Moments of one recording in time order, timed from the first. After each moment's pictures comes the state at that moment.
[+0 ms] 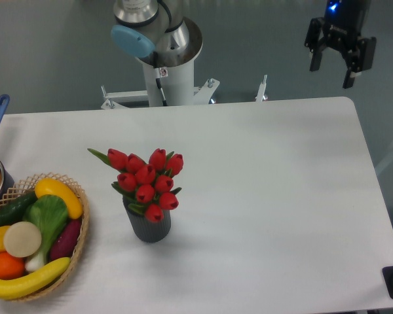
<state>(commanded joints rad) 3.13 -1.53 -1.71 -1.28 1.15 2.15</state>
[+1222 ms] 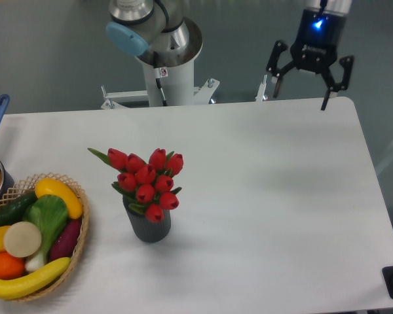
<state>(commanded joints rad) 2.99 -1.52 -1.87 -1.04 0.83 1.29</state>
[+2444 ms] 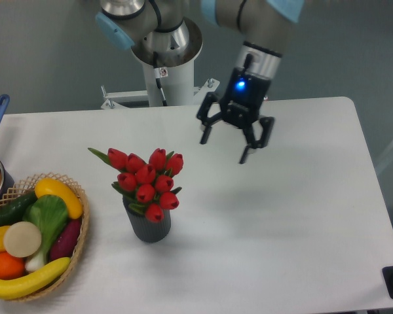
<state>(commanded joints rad) 2.69 -1.57 -2.02 -0.85 0.82 1.33</state>
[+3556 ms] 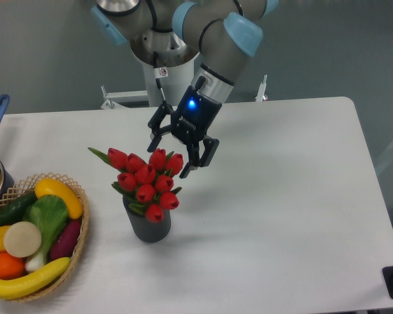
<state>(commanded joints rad) 2.61 -1.64 -2.03 -0.76 0.73 1.28</state>
